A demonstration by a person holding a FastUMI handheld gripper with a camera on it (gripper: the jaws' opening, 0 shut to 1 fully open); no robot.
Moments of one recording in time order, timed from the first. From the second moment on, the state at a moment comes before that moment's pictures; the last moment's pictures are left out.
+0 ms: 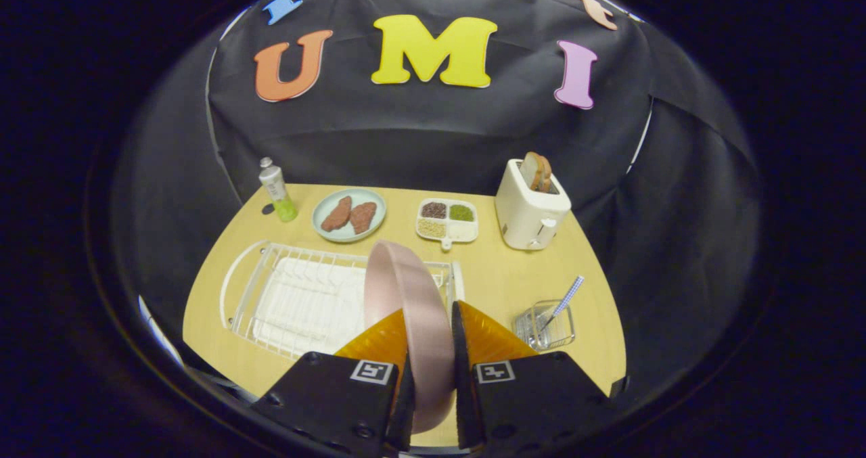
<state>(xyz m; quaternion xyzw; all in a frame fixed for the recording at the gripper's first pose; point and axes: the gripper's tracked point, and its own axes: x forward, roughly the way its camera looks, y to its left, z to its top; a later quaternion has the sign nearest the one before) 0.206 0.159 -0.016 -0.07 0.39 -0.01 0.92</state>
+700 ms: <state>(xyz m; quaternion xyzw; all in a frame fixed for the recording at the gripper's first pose) 0.070 0.141 -0.174 0.04 0.39 0.04 0.92</state>
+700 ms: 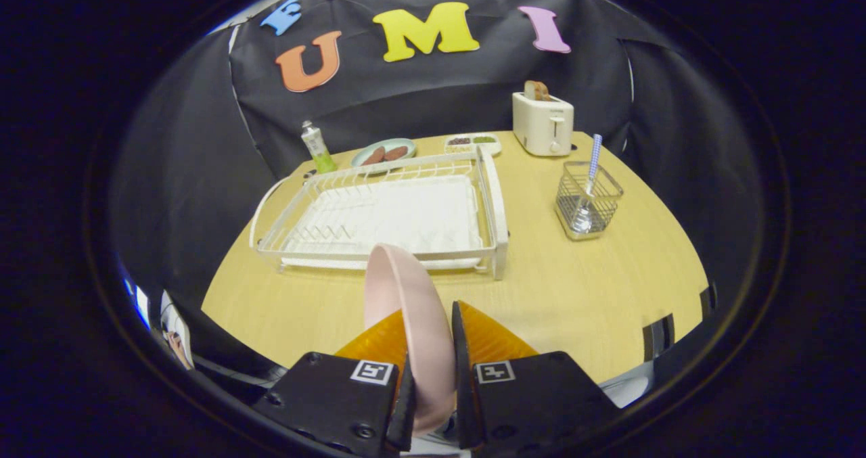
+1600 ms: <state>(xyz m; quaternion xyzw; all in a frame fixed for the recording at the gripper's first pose) 0.077 0.092 -0.235 0.08 0.36 0.00 0.93</state>
